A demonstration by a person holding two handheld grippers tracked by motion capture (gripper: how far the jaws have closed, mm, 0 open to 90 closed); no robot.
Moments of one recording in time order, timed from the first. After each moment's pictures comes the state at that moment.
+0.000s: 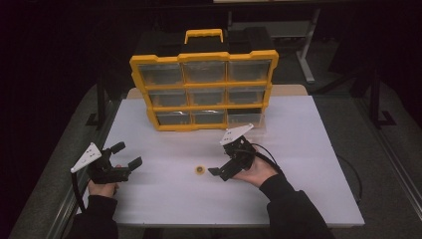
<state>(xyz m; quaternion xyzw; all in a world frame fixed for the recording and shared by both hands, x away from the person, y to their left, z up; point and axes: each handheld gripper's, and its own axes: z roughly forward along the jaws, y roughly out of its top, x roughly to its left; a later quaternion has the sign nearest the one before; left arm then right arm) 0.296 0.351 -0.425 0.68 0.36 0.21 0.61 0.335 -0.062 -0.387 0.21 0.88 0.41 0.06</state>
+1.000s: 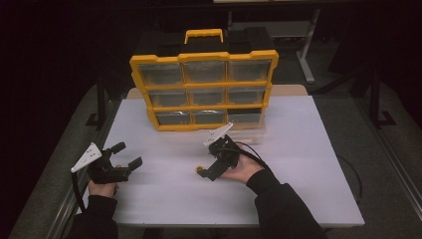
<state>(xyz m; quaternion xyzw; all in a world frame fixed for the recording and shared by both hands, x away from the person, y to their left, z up) 0.296 0.351 -0.426 0.68 0.36 0.21 0.61 0.350 -0.024 -0.400 0.18 0.91 0.38 0.03</state>
